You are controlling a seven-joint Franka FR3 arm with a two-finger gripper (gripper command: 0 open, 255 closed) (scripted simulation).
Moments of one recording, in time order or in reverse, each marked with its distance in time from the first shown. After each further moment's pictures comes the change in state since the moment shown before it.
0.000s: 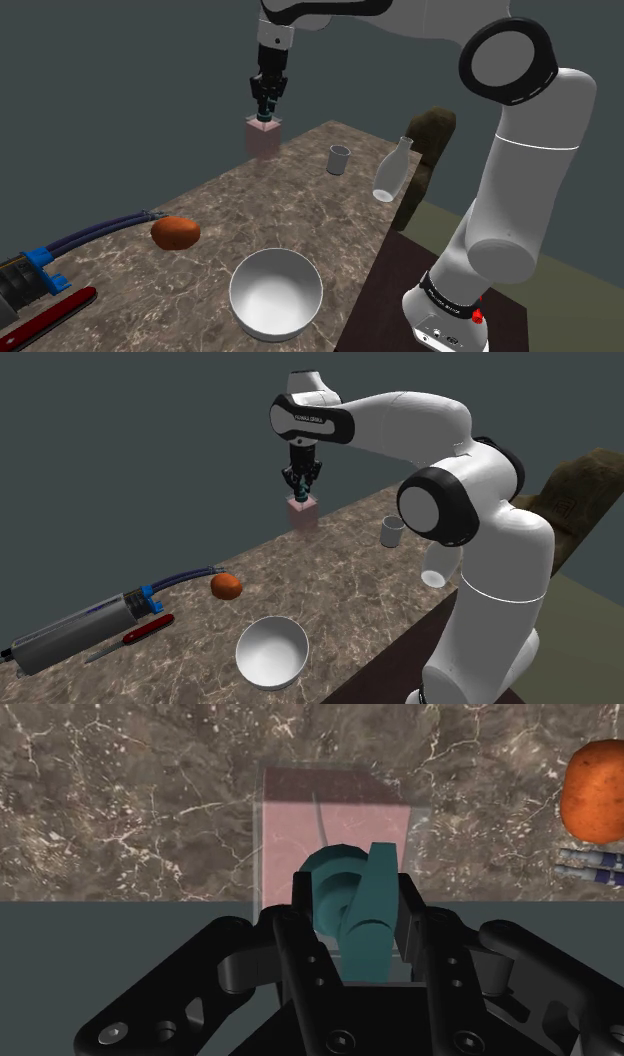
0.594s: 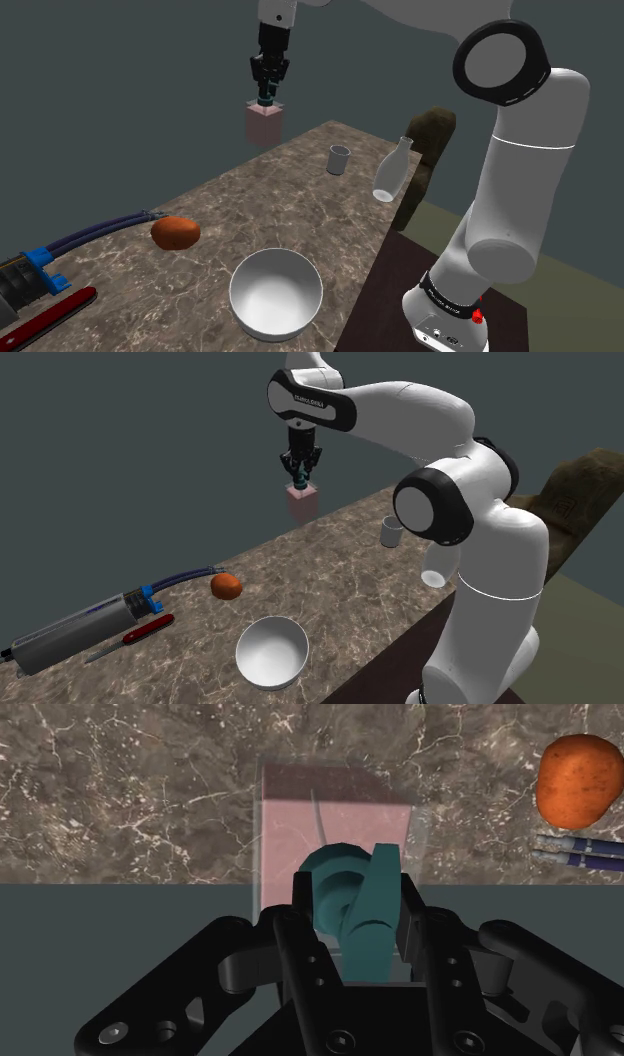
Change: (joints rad) arm 0.001 0.026 0.001 0.158 -0.001 -0.132 0.006
